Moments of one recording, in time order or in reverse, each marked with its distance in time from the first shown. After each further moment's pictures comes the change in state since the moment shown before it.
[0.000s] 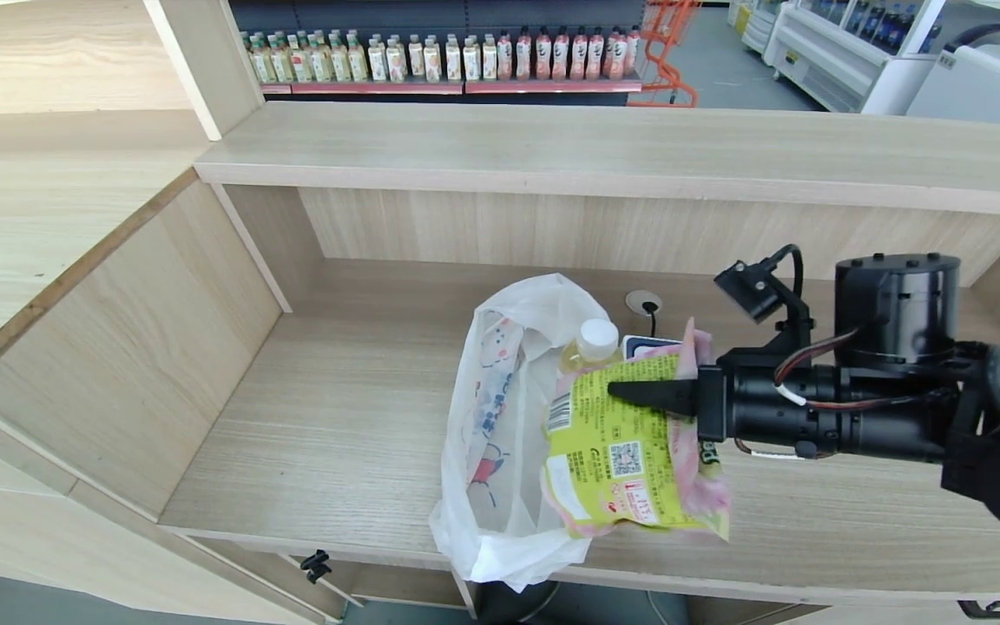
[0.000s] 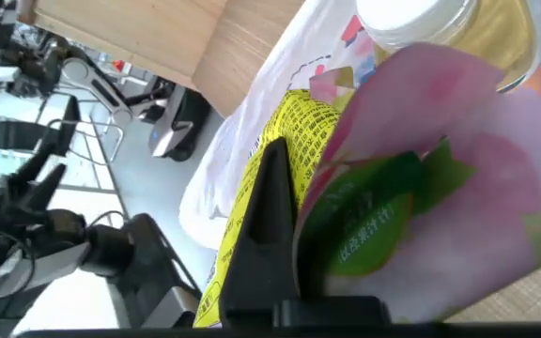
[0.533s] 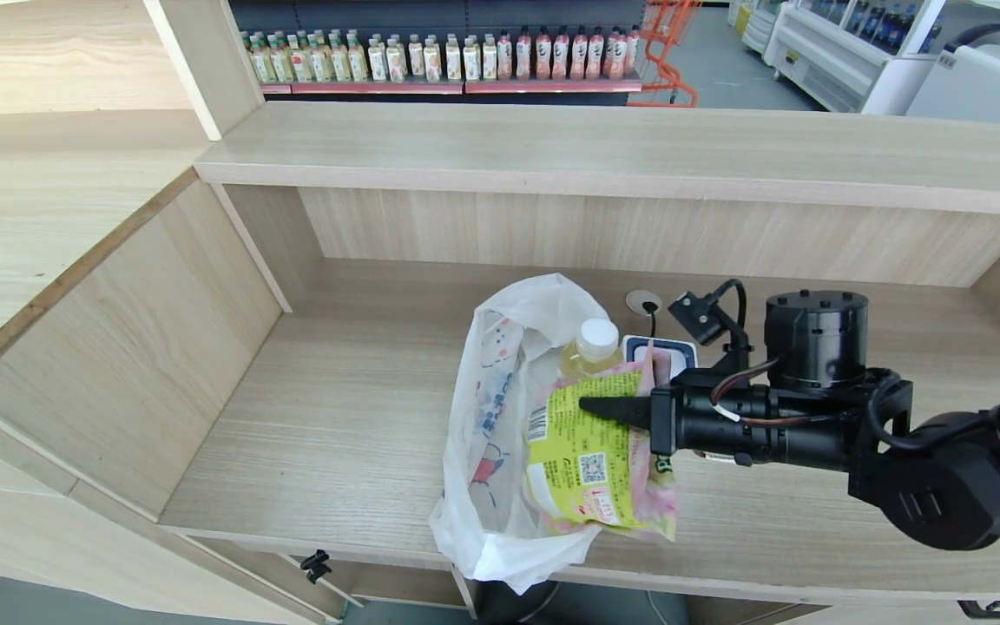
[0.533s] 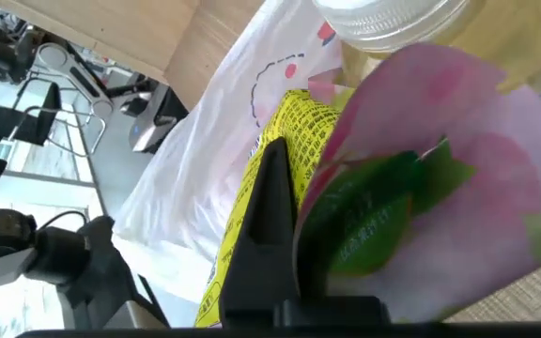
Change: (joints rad) left arm 0.000 0.000 0.000 0.000 0.000 0.000; right arm 0.009 0.163 0.012 -0.180 0.000 -0.041
